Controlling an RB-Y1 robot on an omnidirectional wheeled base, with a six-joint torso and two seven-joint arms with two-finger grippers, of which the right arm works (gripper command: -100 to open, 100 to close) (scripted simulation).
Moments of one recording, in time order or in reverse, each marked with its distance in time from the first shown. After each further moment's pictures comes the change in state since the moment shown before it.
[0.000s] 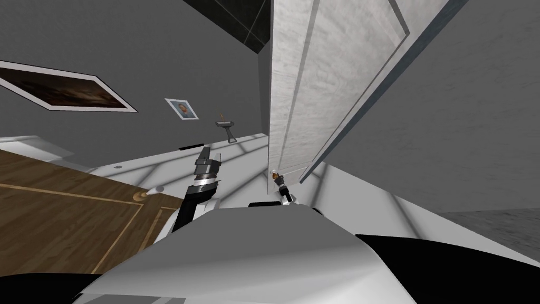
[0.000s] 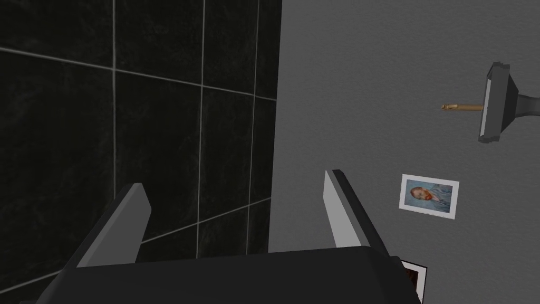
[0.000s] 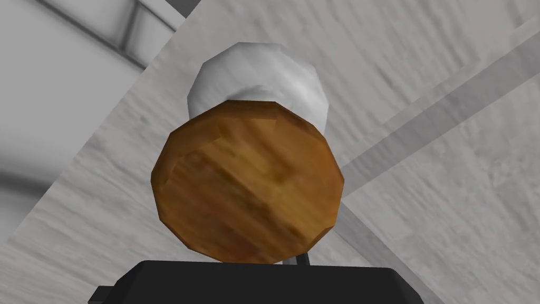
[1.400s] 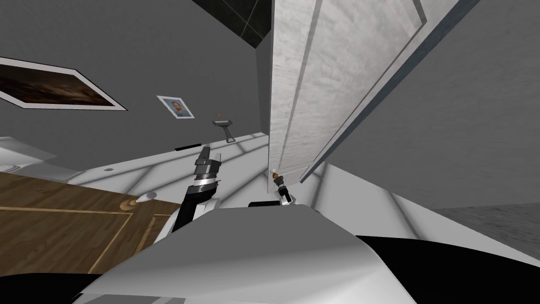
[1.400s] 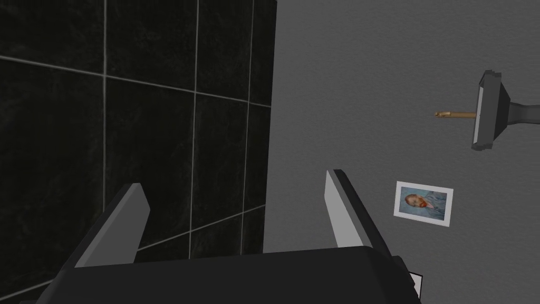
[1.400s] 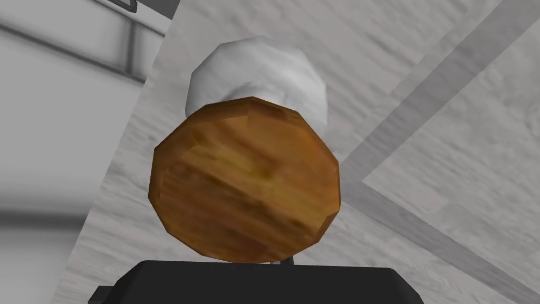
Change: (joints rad) arm 0.033 0.001 0.030 -0.070 -0.053 0.053 -0.172
